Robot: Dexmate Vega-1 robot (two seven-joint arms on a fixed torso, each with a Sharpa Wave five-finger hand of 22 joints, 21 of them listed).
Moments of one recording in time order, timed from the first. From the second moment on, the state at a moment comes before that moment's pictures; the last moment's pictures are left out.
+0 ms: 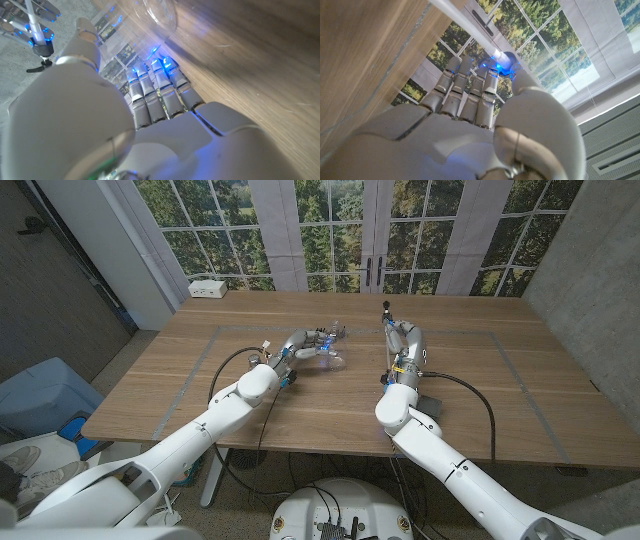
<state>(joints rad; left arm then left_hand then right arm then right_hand) 0.74 0.51 0.63 -1.35 -0.16 -0.21 0.08 1.06 -0.12 0.30 -0.17 0.19 0.73 -0.02 0.36 0.19 0.81 -0.08 0.33 0.19 0.73 -0.07 0.19 0.18 0.51 -0.05 0.43 0.20 -0.98 -0.31 -0.59 -1.65 -0.09 -0.07 -1.00 0.93 0.09 0.48 -0.17 0.19 0.99 -0.04 0.41 0.21 0.72 -0.14 0.37 0.59 0.52 -0.05 0.57 0.83 0.33 -0.01 0.81 0.19</state>
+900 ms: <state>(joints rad) 0.74 0.53 0.65 -1.40 -0.14 -0.16 0.07 1.06 -0.12 0.30 -0.18 0.19 0.73 -0.02 0.35 0.19 0.81 -0.08 0.33 0.19 0.73 -0.07 0.19 0.18 0.50 -0.05 0.43 0.20 -0.97 -0.22 -0.53 -1.53 -0.06 0.32 -0.90 0.94 0.09 0.47 -0.17 0.18 0.99 -0.04 0.41 0.21 0.71 -0.15 0.36 0.59 0.51 -0.05 0.56 0.83 0.33 -0.01 0.82 0.19</state>
